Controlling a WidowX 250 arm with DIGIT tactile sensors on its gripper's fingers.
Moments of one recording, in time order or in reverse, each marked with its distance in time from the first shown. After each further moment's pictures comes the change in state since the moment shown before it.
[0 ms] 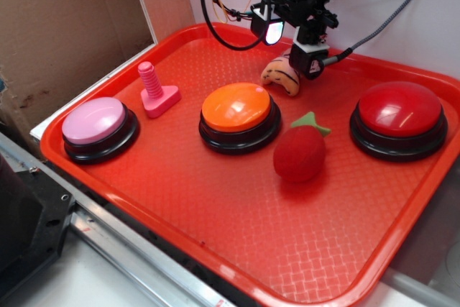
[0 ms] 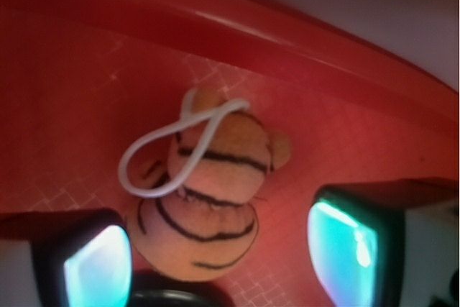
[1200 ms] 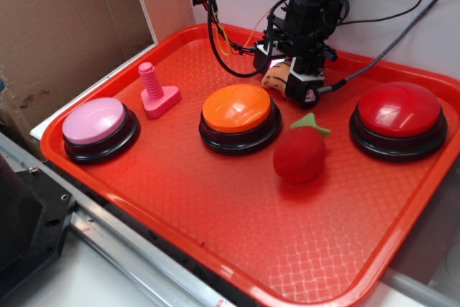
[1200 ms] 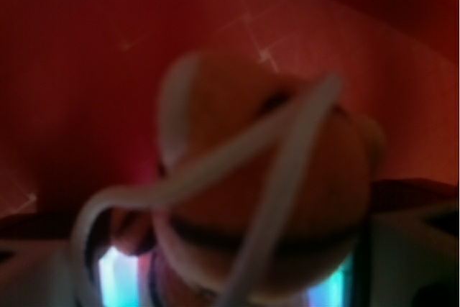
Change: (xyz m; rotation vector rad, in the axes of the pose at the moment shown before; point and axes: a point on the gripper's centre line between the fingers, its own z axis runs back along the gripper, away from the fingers) arm -0.005 -0.007 -0.040 -0.029 0.115 -0.022
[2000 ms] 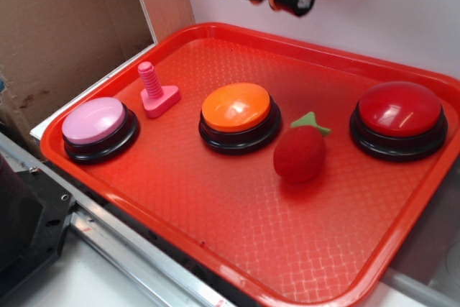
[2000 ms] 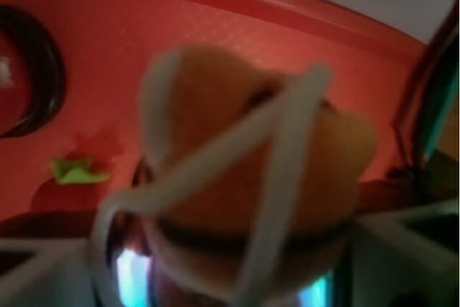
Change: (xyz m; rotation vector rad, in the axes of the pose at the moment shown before) arm -0.059 0.002 0.132 -0.010 0.039 0.092
